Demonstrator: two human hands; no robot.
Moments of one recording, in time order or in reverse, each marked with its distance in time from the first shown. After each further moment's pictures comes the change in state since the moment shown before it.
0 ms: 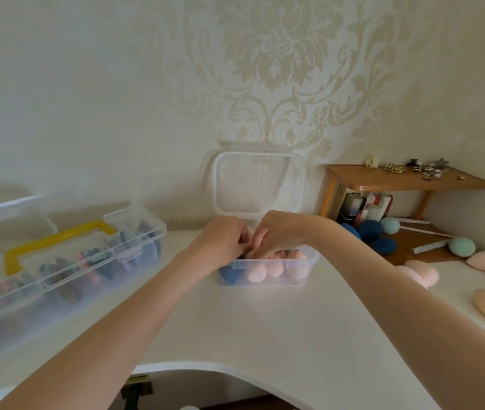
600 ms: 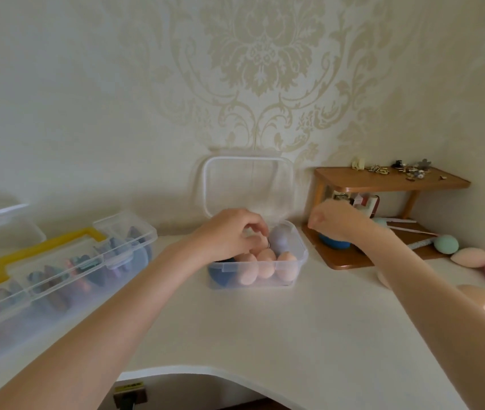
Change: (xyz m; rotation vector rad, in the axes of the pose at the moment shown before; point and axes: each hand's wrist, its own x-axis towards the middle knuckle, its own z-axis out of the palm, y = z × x) left_hand -0.002 0.022 -0.017 -0.073 -0.049 0.183; right_hand -0.029 0.079 -0.022 -0.230 0.375 0.314
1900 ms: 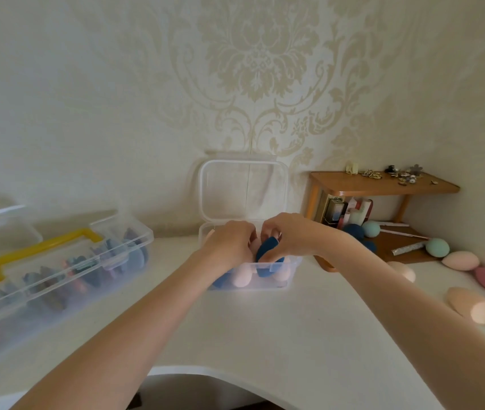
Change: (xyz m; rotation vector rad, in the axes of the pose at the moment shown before) left_hand 0.021 0.003 0.028 0.196 -0.004 -0.207; right_hand -0.020 -0.051 0.003 0.228 -0.181 -0.271
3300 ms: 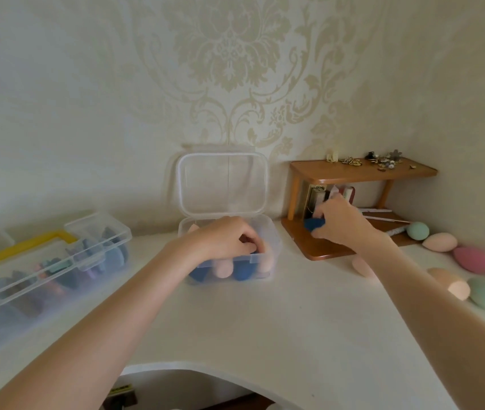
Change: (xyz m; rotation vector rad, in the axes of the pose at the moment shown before) left_hand -0.013 0.019 -0.012 -0.126 -0.207 0.241; right_hand -0.027 0.088 -0.011 -0.240 0.290 0.300
